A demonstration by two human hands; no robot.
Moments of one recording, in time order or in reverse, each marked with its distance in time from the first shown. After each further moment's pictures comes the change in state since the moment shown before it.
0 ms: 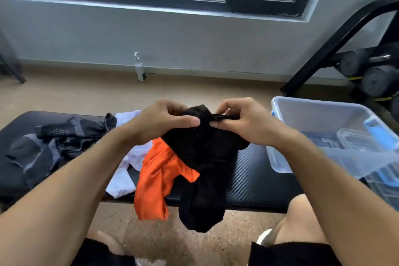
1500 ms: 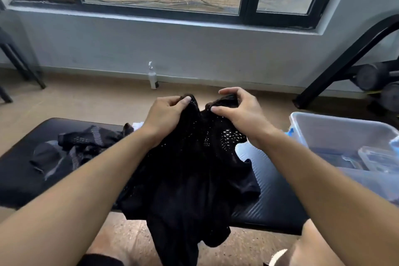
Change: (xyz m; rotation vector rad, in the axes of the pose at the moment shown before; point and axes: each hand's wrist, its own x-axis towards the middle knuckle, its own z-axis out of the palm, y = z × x) left_hand 0.028 -0.010 -0.030 -0.096 0.494 -0.059; right_hand 0.060 -0.022 0.026 0.384 0.322 0.109
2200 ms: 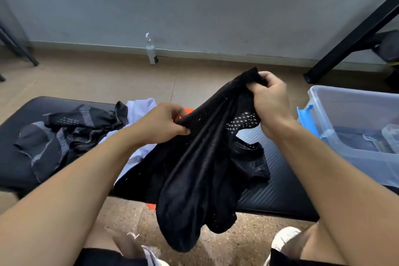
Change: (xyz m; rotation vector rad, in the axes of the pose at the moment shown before) left_hand -0.005 -0.058 -0.005 0.511 -0.360 -0.063; right_hand 0.015 0.055 -0.005 0.183 0.320 0.100
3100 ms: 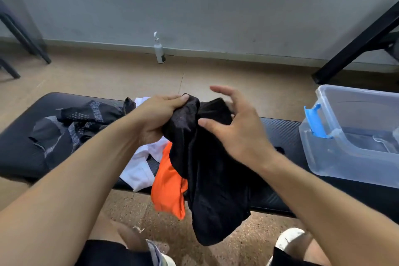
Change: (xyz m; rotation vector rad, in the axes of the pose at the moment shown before) left_hand -0.021 0.027 -0.012 -0.860 0.060 -0.318; right_hand -0.085 -0.002 0.022 -0.272 -0.422 -0.245
